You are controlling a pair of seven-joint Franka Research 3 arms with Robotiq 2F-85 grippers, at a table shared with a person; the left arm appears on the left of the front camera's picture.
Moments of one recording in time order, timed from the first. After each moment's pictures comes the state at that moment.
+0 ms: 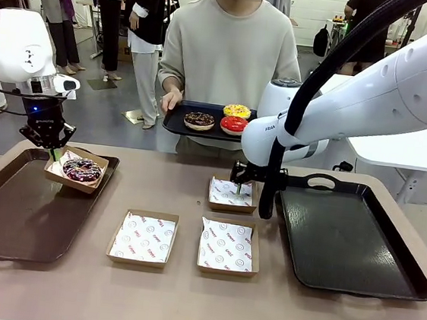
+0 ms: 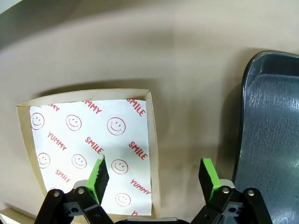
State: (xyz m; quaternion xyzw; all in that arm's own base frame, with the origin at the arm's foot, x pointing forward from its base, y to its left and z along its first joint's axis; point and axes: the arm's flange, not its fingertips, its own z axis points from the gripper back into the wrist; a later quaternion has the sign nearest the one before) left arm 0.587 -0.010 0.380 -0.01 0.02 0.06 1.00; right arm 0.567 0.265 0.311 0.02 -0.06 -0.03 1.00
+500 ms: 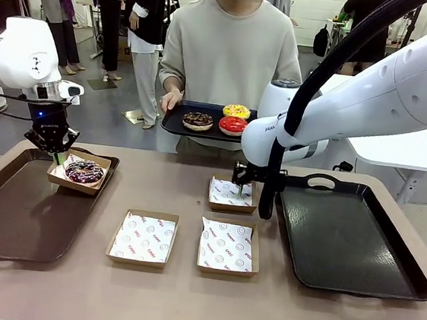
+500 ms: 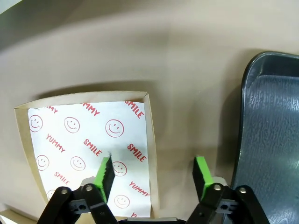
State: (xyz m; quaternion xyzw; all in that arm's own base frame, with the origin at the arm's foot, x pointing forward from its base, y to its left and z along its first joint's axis) left arm 0.598 -0.012 0.364 -0.01 0.02 0.05 1.00; right arm 0.569 0.264 0.310 0.02 -0.06 -0.03 1.00
